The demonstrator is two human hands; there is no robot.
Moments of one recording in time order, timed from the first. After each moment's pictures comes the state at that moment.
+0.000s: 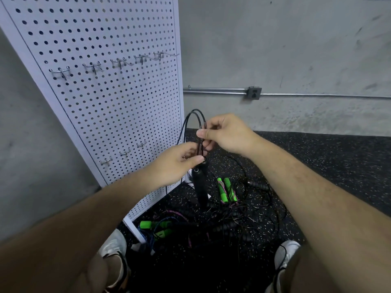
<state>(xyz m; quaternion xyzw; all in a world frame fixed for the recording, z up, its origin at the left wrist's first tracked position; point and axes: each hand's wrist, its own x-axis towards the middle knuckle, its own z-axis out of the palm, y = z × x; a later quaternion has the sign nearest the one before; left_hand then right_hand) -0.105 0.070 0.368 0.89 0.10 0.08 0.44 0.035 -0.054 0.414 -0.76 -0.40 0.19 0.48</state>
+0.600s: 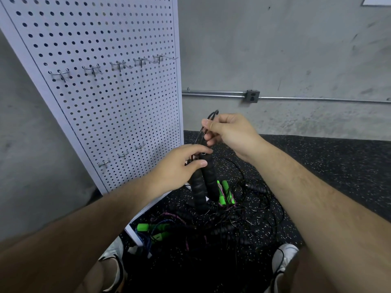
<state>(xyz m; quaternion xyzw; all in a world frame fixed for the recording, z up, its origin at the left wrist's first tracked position) -0.098 0.058 0.361 0.89 0.06 0.17 0.42 0.035 -0.062 0.420 -0.69 -0.31 0.23 0.62</state>
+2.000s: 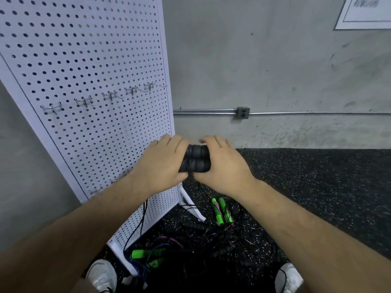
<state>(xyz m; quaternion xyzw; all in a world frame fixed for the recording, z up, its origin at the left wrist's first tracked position) -0.074 0.088 0.414 0.96 0.03 0.22 -0.14 0.023 -0.075 0.407 -0.84 -0.46 -0.11 0.26</state>
